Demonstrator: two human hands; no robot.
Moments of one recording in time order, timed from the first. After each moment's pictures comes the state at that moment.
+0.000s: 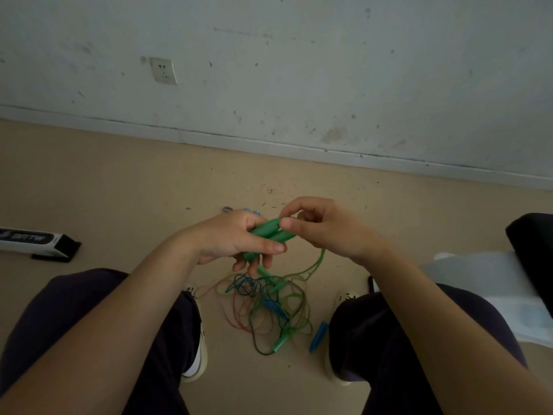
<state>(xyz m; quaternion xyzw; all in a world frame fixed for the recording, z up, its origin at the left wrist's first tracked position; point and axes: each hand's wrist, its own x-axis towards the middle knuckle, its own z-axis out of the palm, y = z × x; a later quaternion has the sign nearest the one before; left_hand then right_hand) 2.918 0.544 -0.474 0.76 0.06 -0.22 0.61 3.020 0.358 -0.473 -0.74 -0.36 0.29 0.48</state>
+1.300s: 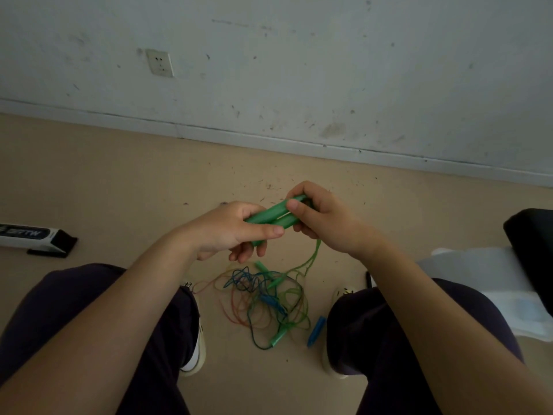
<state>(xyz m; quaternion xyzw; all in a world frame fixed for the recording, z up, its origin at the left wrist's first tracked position) 2.917 0.543 -0.477 0.75 0.10 -0.18 0.63 3.020 0.365 -0.478 -0.75 -0.35 0.25 0.50</state>
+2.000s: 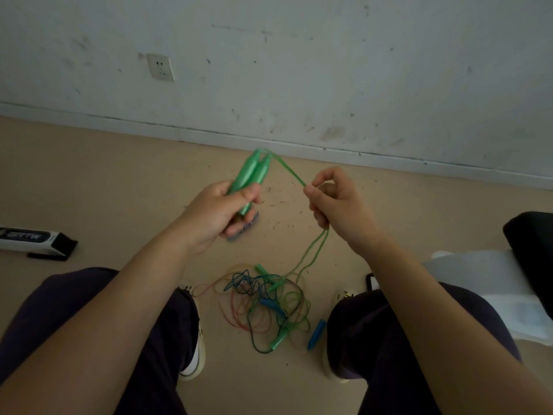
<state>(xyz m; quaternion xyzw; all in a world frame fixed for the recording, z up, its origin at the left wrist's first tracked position) 2.922 0.558 -0.479 0.70 0.15 0.01 0.70 3.032 0.359 -0.475 -0.76 -0.21 0.18 0.59</state>
